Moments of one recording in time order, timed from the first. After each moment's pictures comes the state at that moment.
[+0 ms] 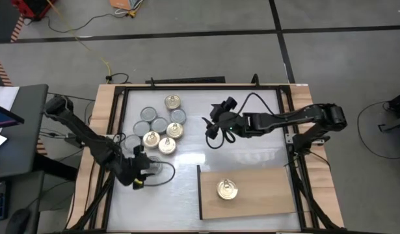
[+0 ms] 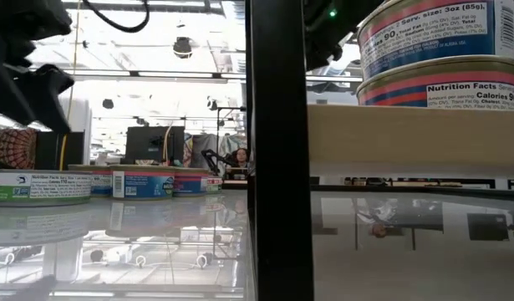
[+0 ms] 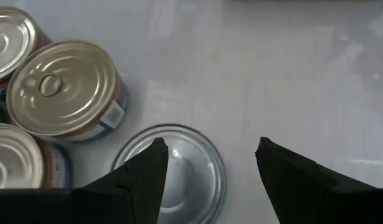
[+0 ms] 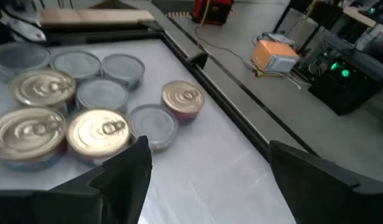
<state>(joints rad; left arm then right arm) -0.74 1.06 0.56 -0.46 -0.55 -0.69 0.01 1.54 1.13 -0.11 0.68 0.06</state>
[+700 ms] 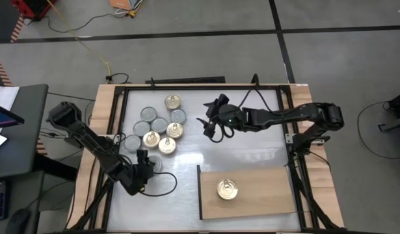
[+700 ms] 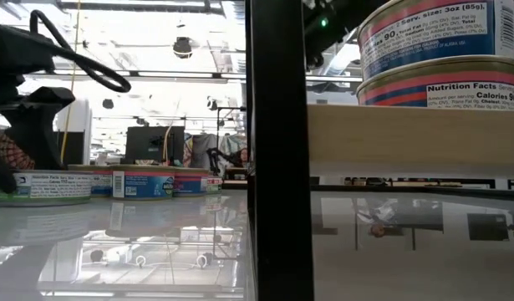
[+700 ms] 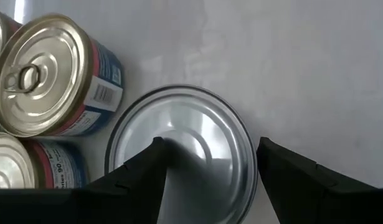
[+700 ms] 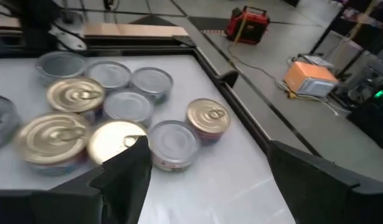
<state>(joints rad) -0.77 1.31 0.56 -0.46 -0.58 -0.53 -0.08 1.56 1.09 0.06 0.45 -0.08</state>
